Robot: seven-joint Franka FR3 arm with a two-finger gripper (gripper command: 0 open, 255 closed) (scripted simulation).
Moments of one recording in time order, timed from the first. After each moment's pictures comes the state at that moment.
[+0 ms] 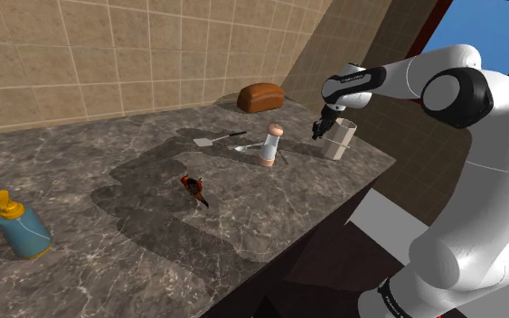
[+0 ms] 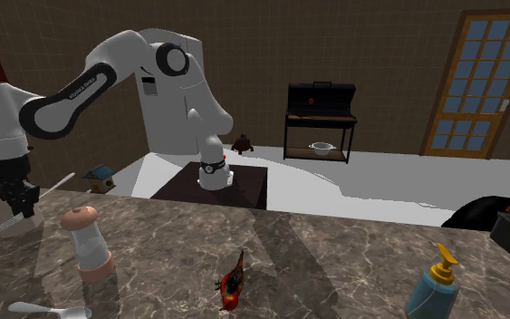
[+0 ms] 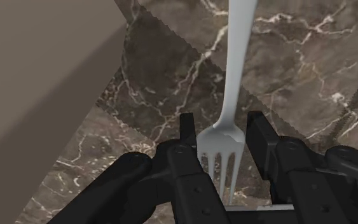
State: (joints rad) arm -0.49 0.40 -0.05 -1.74 0.05 2.25 -0.50
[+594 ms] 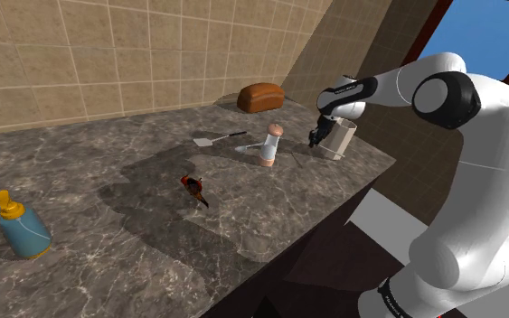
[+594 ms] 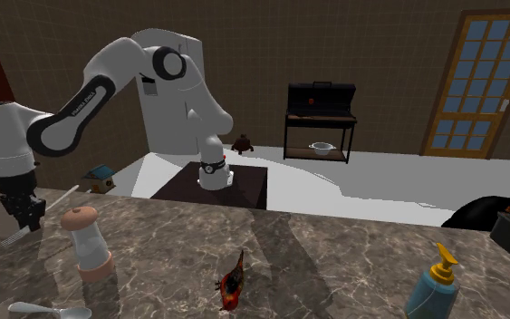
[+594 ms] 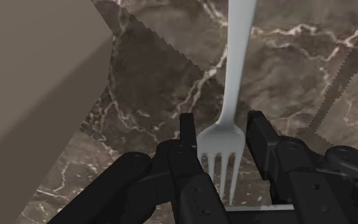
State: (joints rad) arm -0.49 0.46 -0.05 -1.78 0.06 2.34 -0.50
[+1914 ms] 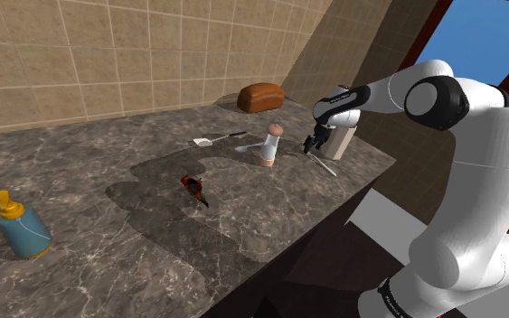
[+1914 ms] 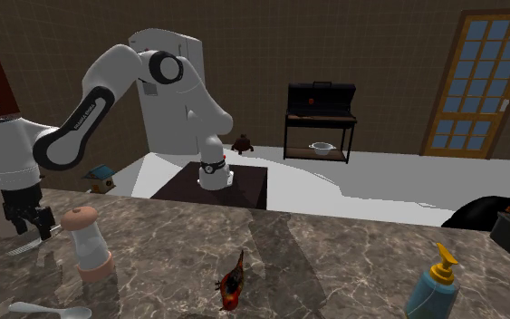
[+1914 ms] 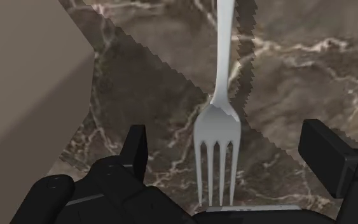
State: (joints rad) arm -0.49 0.52 -0.04 -1.80 0.07 2.42 -0.51
